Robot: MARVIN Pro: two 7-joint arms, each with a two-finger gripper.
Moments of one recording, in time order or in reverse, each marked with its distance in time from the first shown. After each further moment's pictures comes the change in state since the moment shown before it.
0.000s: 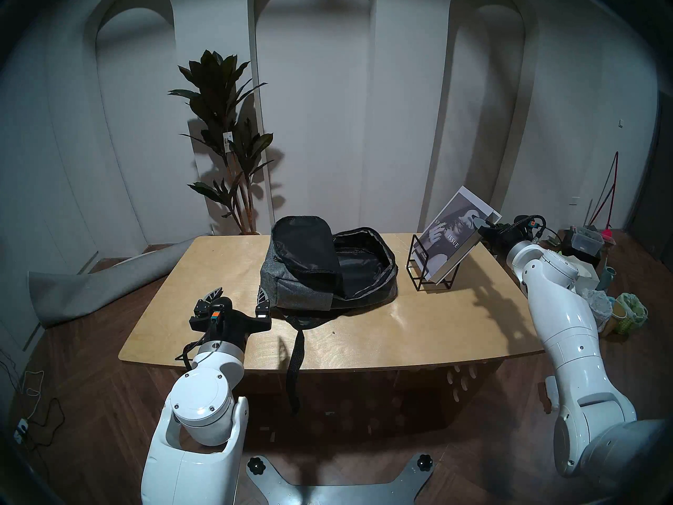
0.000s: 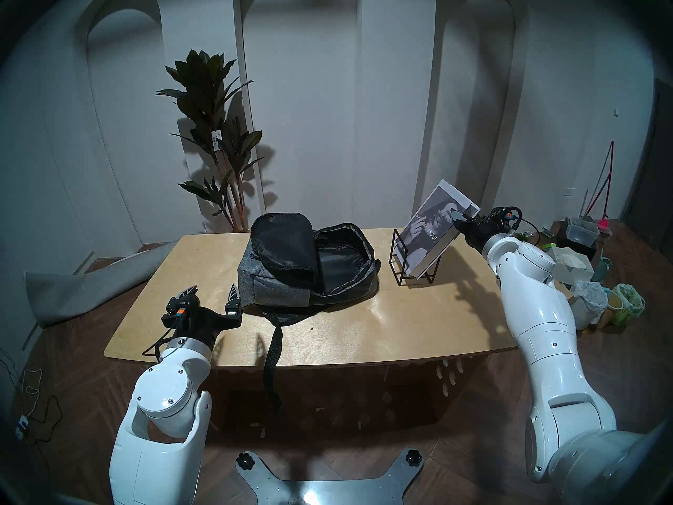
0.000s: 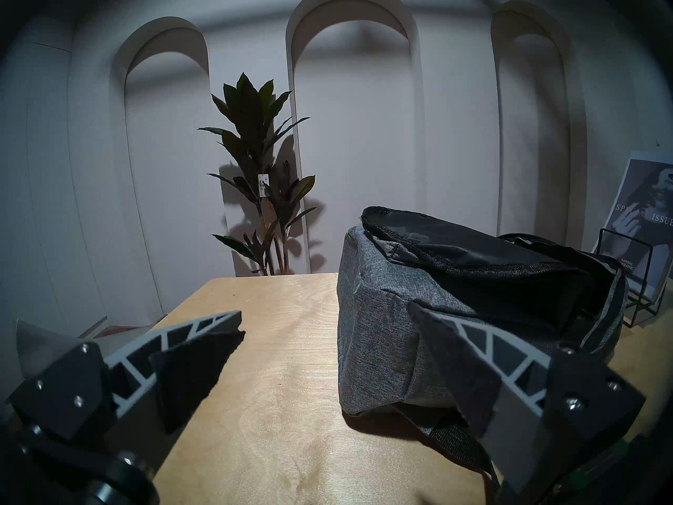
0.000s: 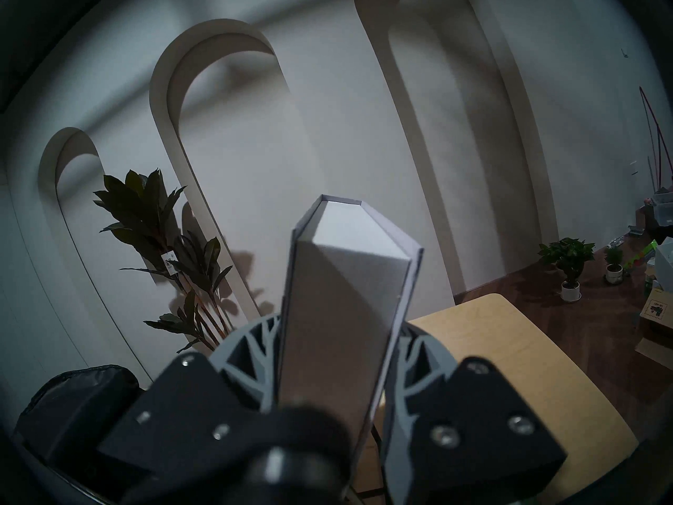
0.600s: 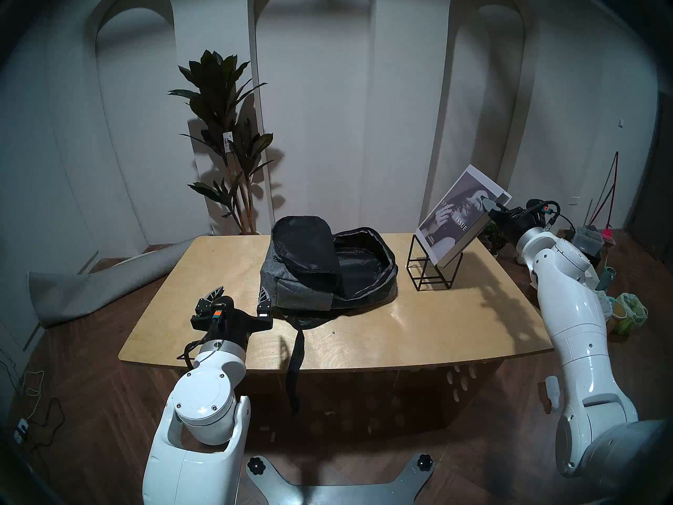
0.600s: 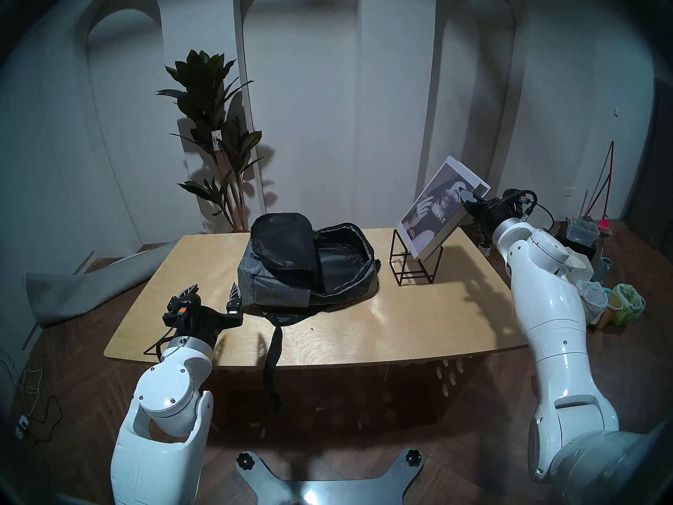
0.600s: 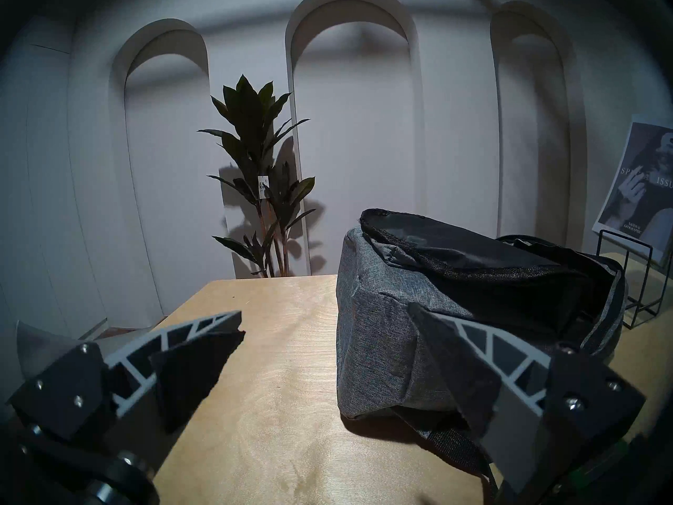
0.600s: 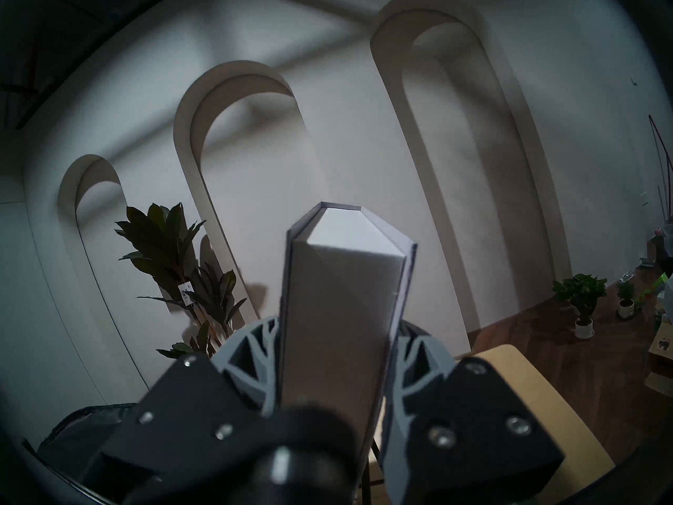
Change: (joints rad) left arm -0.006 -0.002 0.004 0.002 0.003 0.000 0.008; right arm -0.015 0.026 0.052 -0.144 0.005 -0.006 -0.004
